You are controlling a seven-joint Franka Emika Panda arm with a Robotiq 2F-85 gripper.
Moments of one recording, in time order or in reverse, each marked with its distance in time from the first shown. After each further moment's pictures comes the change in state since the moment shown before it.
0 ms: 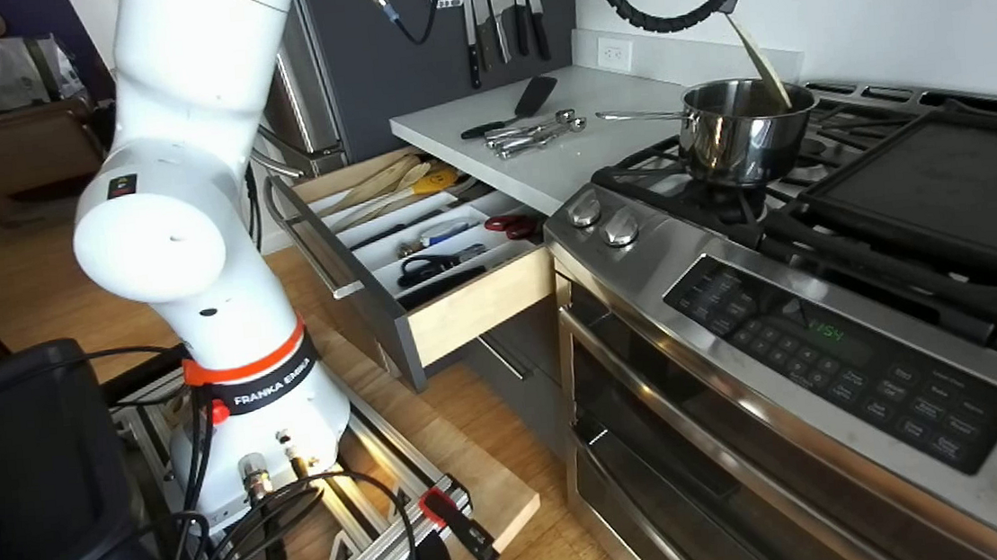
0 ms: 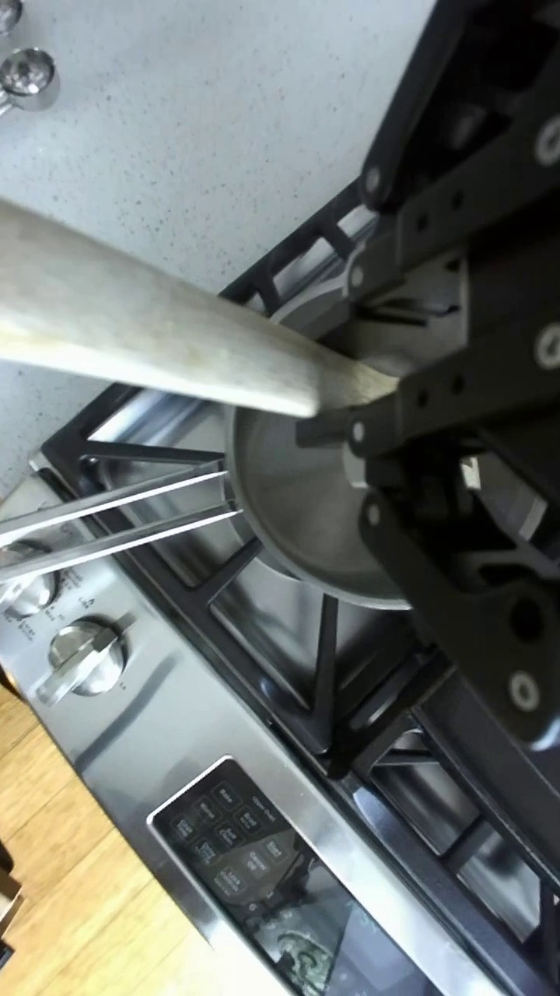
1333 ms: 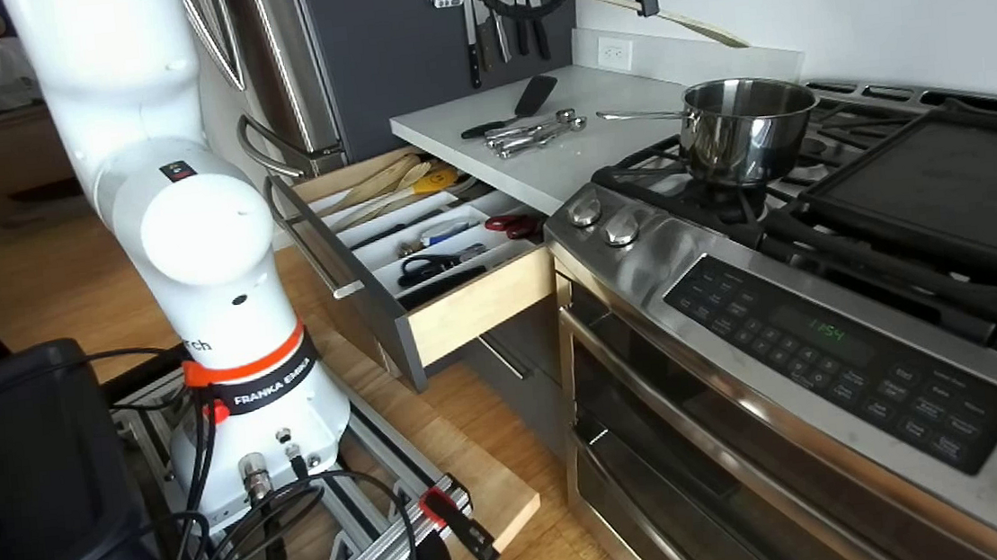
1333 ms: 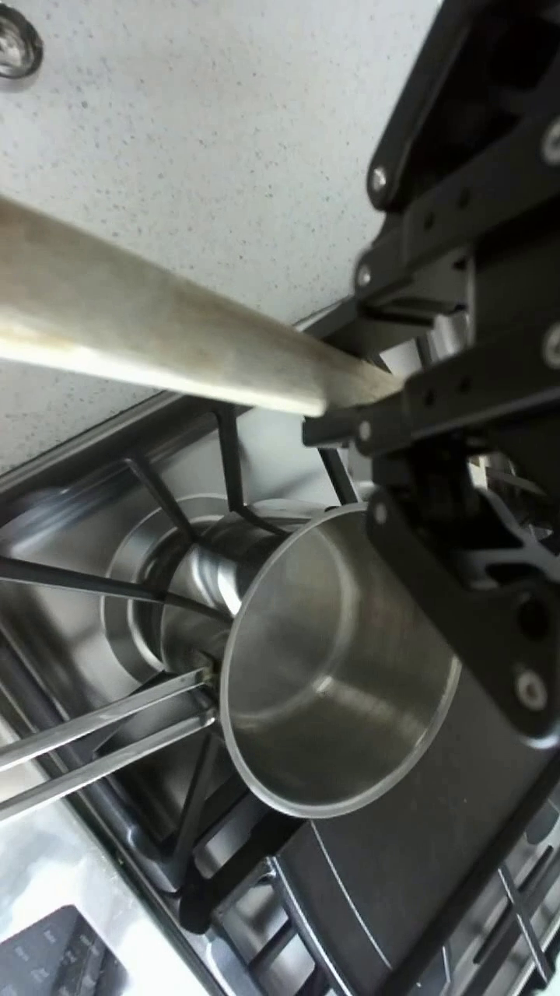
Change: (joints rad) arm 0.391 -0.430 0.051 -0.745 -0.477 0.678 0.203
